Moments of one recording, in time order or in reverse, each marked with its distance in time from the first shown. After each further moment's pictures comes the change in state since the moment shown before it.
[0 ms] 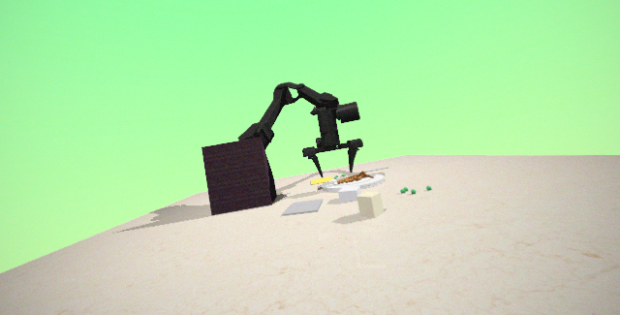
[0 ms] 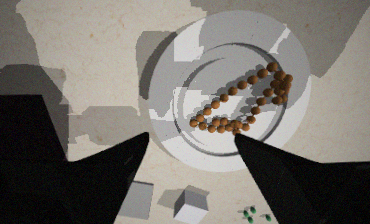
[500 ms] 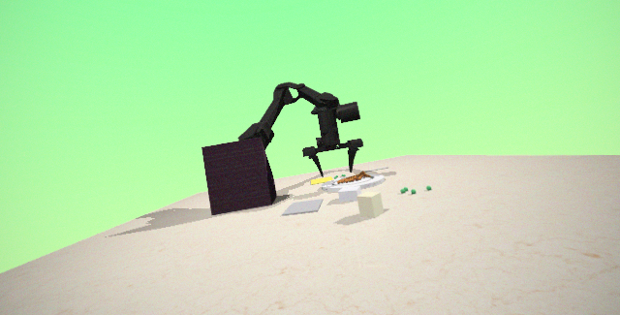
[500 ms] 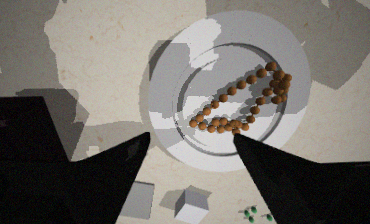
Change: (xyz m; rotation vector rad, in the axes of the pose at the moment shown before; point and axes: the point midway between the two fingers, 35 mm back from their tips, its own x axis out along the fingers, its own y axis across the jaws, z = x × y) arm -0.001 -0.001 0.000 0.010 0.000 0.003
